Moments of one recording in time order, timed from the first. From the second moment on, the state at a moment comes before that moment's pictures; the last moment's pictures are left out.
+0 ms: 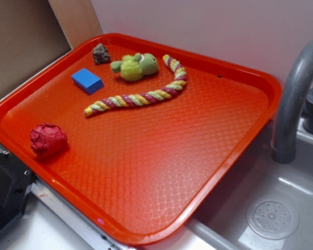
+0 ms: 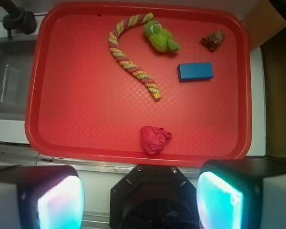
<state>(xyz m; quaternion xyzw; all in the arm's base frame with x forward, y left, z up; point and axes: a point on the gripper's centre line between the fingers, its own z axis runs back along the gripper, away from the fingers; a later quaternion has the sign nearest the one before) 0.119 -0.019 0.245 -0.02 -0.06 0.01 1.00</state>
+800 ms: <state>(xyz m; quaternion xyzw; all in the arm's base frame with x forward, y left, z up) 0.174 0.006 0.195 0.01 -0.10 0.21 0.97</state>
